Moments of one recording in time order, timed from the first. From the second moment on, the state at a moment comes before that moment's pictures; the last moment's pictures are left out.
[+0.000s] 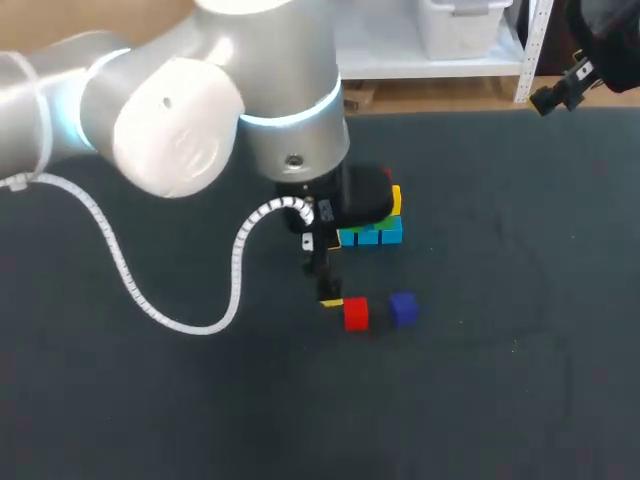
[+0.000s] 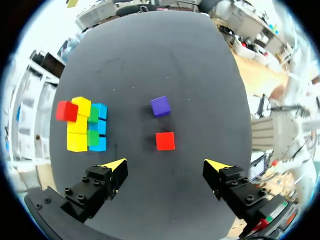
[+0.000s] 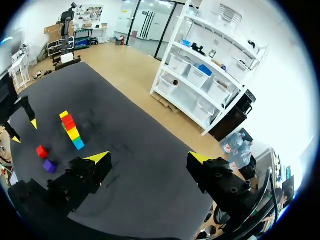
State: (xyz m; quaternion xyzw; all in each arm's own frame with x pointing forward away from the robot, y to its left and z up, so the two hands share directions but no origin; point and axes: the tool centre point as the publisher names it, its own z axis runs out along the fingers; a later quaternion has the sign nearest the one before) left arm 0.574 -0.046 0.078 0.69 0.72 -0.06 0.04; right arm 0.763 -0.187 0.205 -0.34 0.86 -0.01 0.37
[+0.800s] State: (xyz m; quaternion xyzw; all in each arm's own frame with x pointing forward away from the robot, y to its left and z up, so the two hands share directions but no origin) left arm 0.588 -0.067 0.032 0.70 0.72 -0.03 0.04; right arm 0.763 -0.188 0.205 -0.34 0.86 -0.01 0.37
